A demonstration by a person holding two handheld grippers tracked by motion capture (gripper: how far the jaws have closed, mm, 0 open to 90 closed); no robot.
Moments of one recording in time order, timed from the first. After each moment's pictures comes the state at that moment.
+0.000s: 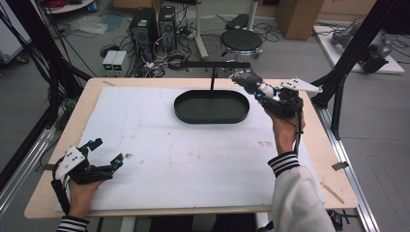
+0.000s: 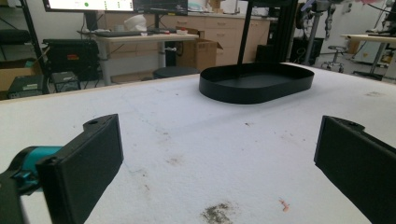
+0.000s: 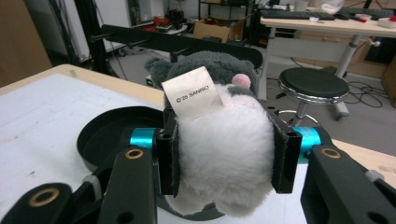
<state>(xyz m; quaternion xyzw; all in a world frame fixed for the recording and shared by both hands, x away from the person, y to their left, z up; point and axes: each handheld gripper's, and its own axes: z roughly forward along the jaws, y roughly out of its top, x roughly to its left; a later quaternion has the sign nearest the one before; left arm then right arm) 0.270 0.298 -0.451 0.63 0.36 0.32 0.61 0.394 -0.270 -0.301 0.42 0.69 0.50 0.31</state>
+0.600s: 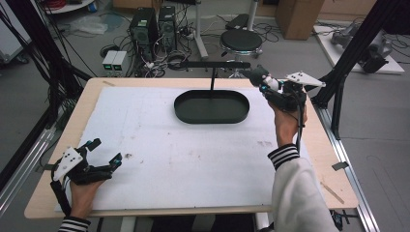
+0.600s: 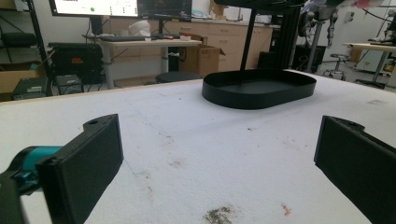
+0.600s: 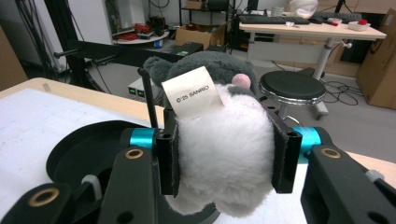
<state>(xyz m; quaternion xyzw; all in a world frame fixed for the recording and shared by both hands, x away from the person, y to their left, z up) 0.268 0.300 -0.452 0.62 0.36 0.32 0.62 0.410 -0.278 -0.294 0.44 0.67 0.50 0.33</state>
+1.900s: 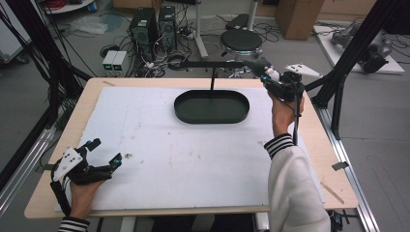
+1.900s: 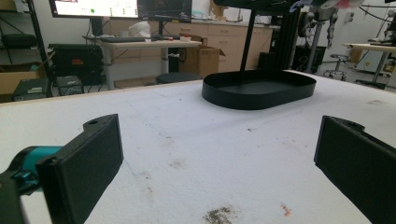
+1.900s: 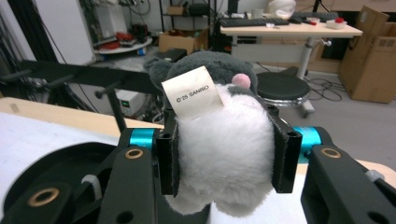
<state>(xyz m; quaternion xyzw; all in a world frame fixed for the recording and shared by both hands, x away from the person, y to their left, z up) 0.268 0.300 -0.452 0.62 0.36 0.32 0.62 0.444 -0.281 -0.295 0.48 0.64 0.50 0.35</state>
